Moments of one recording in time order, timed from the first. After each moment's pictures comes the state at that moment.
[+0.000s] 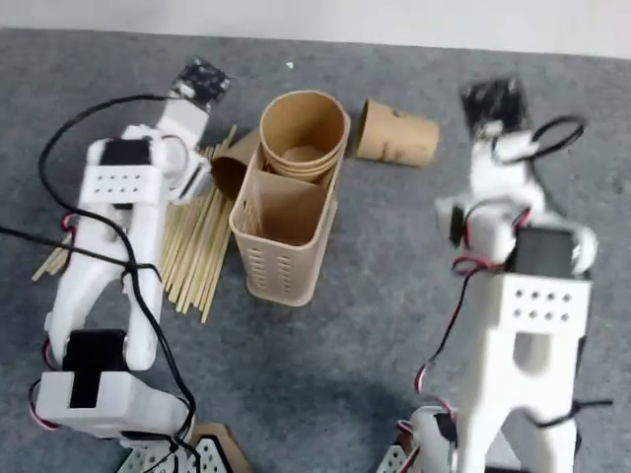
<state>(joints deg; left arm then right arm) -7.1 2.1 10.1 55.5 -28.3 -1.1 -33.6 14.7 78.5 19.3</state>
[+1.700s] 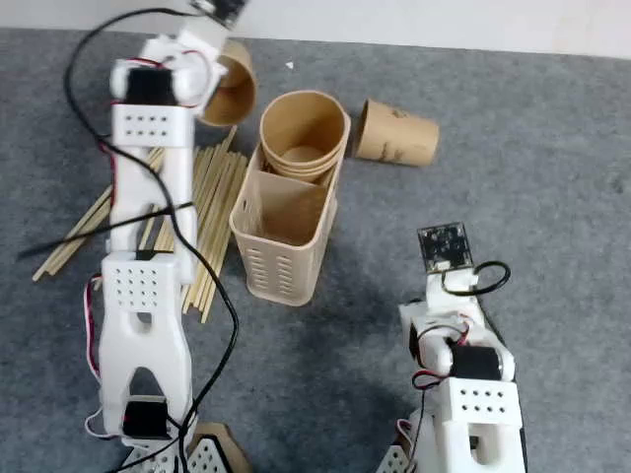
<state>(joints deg) -5.1 51.0 -82.1 82.6 -23.7 -3.2 -66.4 81.0 47.5 15.5</state>
